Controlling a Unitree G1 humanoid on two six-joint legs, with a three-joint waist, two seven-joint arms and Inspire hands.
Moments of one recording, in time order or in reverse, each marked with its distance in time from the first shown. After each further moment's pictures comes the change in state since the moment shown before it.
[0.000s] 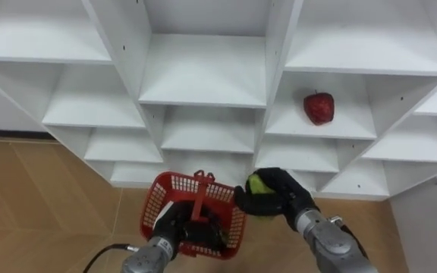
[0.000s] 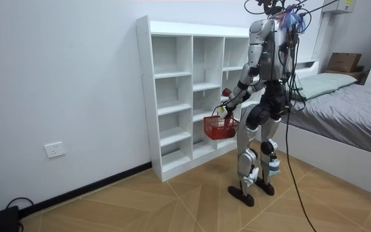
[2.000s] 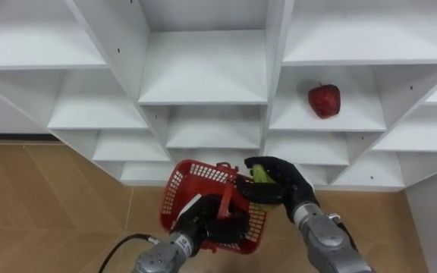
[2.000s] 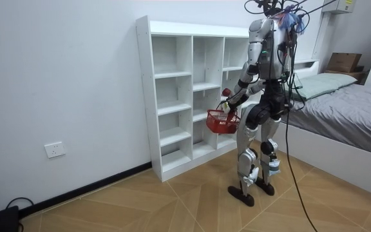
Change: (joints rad) left arm 0.009 -0.018 -0.098 -0.070 -0.023 -0.022 -0.107; right arm -0.073 0.066 0.002 0.126 0.039 -0.042 -0.098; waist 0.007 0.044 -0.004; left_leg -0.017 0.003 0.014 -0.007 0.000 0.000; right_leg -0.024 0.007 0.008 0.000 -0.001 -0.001
